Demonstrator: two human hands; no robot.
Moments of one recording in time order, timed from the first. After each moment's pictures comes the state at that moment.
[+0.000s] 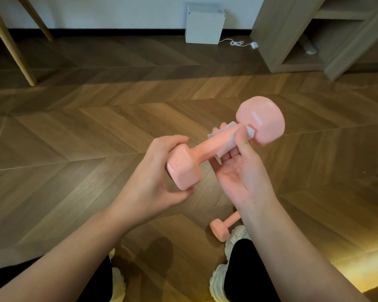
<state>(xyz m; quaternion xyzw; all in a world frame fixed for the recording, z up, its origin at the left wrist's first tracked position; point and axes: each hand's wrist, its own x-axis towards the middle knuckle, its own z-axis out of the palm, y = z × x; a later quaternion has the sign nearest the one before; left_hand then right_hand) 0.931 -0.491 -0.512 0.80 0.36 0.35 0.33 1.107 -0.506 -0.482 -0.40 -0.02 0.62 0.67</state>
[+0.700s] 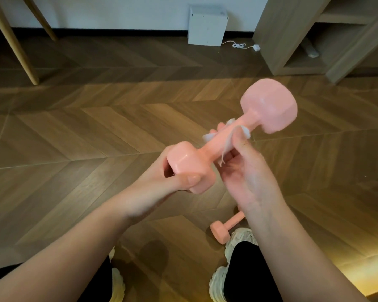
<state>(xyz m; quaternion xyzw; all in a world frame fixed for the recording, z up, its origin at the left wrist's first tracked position) 0.933 -0.487 -0.503 0.50 0.34 0.28 0.75 1.109 -0.506 -0.472 -0.41 -0.08 0.65 0.64</state>
